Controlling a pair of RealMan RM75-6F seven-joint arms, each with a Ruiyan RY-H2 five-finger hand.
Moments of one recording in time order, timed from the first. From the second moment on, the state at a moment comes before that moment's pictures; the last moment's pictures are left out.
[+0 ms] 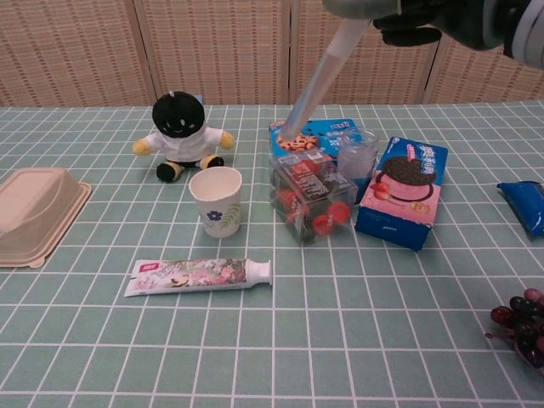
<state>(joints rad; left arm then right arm) -0.06 -0.98 -0.05 -1.69 1.49 1.50 -0.10 0.61 -1.41 0.42 -2.02 -1.08 1.10 0.11</state>
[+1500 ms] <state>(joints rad) -0.06 -0.98 -0.05 -1.69 1.49 1.51 -0.09 0.58 -1.35 0.27 -1.91 -1.34 1.21 -0.24</state>
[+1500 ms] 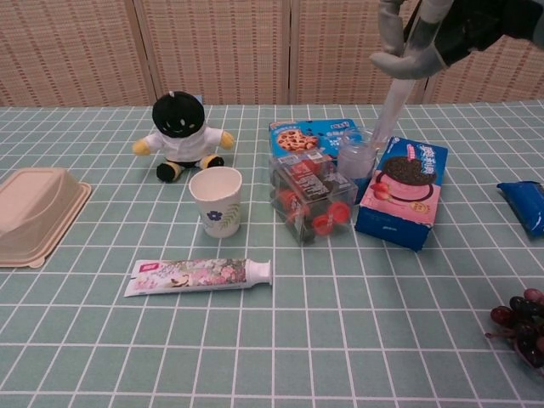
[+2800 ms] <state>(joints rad) -0.06 -0.99 -0.05 -1.69 1.49 1.51 -0.07 0.58 -1.27 0.26 -2.00 -1.21 1.11 -0.02</state>
